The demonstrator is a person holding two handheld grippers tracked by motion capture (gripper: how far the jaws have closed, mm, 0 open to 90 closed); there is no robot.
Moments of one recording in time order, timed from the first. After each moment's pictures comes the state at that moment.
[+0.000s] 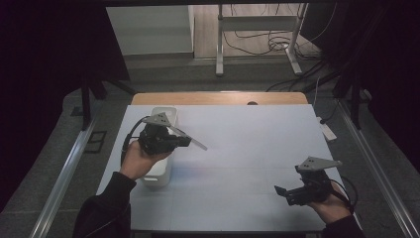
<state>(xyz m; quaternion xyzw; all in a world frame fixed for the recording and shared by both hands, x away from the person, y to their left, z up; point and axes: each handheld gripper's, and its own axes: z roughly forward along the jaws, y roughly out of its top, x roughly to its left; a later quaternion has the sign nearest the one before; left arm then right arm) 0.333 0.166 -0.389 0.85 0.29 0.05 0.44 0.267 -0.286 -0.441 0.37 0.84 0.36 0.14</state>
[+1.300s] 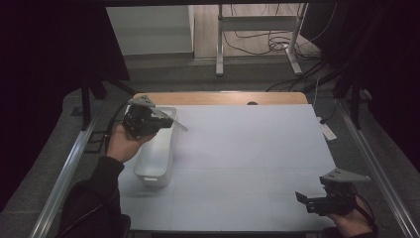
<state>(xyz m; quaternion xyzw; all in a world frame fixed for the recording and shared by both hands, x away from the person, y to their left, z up) 0.363 0.206 -0.368 0.83 0.36 0.11 0.40 0.241 -0.337 -0.451 0.45 0.80 0.35 0.18</state>
